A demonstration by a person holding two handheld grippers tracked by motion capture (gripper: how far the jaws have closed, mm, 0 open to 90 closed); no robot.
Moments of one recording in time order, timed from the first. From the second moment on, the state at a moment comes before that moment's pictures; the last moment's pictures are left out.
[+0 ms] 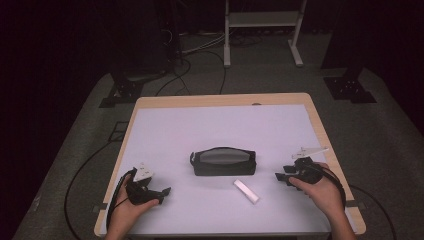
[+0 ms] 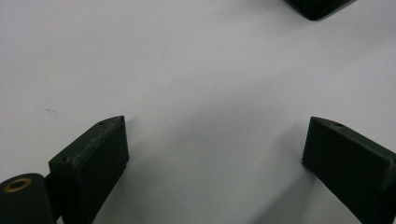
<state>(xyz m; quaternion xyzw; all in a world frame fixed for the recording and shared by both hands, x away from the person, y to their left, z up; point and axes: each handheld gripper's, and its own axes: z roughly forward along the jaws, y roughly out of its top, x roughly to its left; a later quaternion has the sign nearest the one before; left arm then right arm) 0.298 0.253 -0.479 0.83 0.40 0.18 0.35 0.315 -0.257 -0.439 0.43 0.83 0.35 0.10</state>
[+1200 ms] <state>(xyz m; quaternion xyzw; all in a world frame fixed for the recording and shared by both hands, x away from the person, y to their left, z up) 0.298 0.253 -0.479 0.83 0.40 0.18 0.35 0.302 -0.191 -0.429 0.36 0.86 0.34 0.07</state>
